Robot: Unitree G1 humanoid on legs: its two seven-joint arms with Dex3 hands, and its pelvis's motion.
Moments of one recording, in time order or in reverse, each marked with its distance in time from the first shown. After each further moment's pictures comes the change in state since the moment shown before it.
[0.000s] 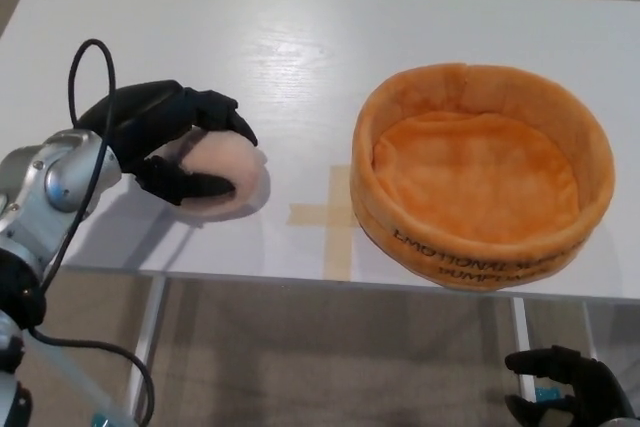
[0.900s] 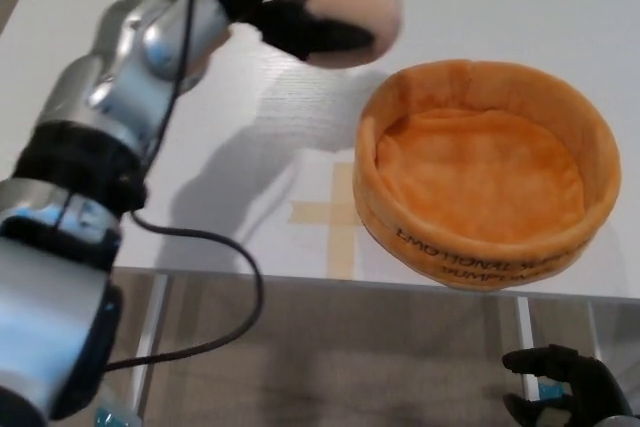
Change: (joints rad) left_arm -0.318 -0.219 0.047 -0.034 0.000 -0.015 0.055; right_arm -0.009 0.005 0.000 0.004 0.000 0.007 0.000
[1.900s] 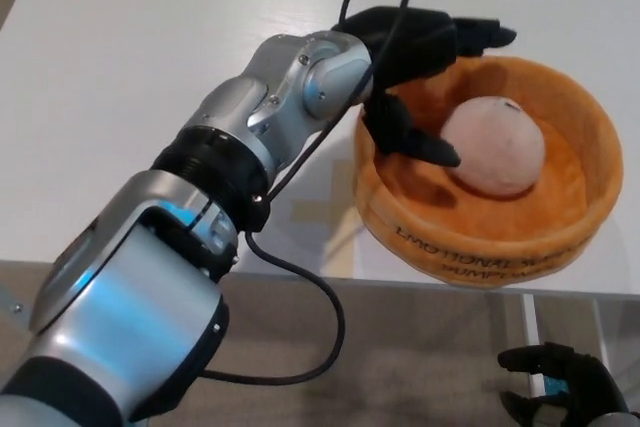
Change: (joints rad) left_arm -0.078 -0.198 -0.243 0.143 0.083 0.210 -0.191; right_arm -0.007 0.005 0.001 0.003 0.000 0.001 0.001
